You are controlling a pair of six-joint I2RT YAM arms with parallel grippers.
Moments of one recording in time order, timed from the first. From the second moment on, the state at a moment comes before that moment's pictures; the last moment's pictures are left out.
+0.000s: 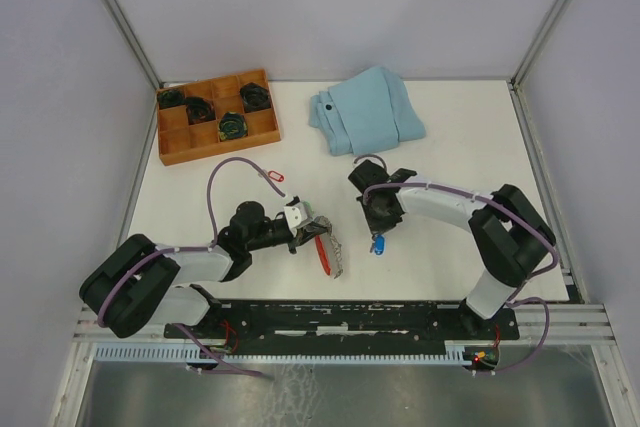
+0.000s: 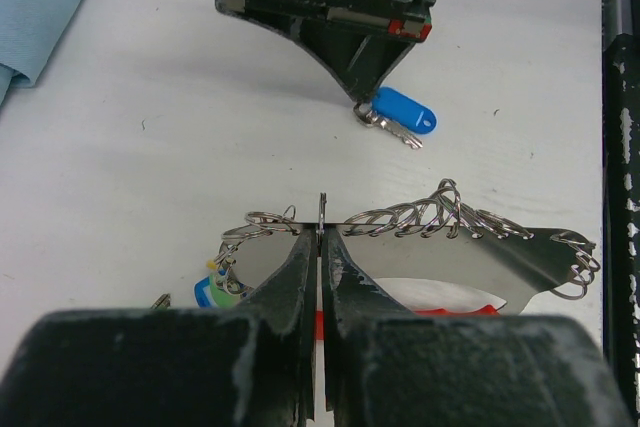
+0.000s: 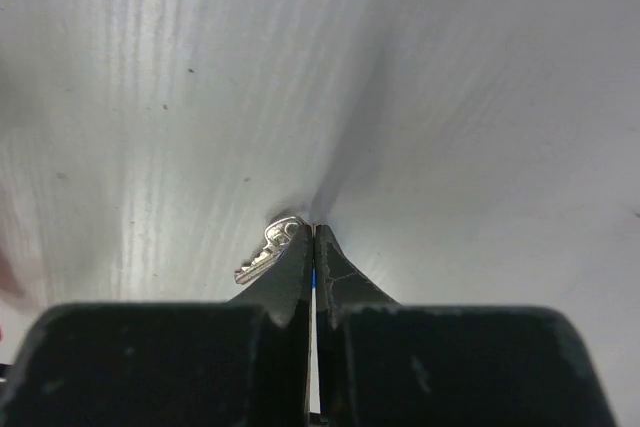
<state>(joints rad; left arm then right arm) -0.66 1.32 0.23 0.86 0.59 0.19 0.74 1.70 1.03 -0.64 0.10 0.42</state>
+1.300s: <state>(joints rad) -0.66 1.31 0.24 0.84 0.58 0.19 0.92 1.64 0.97 -0.66 0.44 0.66</state>
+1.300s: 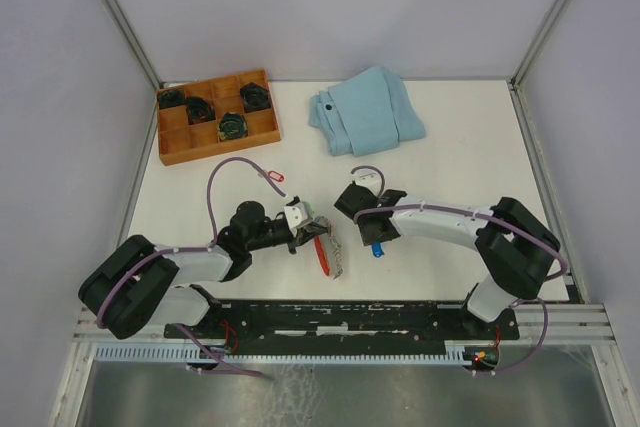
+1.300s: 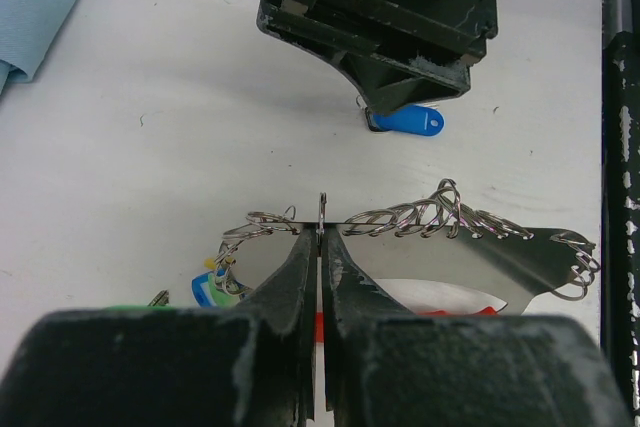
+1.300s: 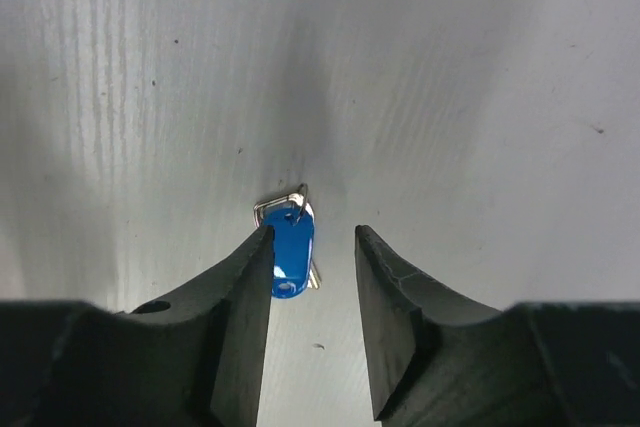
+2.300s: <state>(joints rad) -0.66 1.30 0.25 0.82 0.58 0.19 0.89 1.58 0.86 -0.53 0.13 0.63</state>
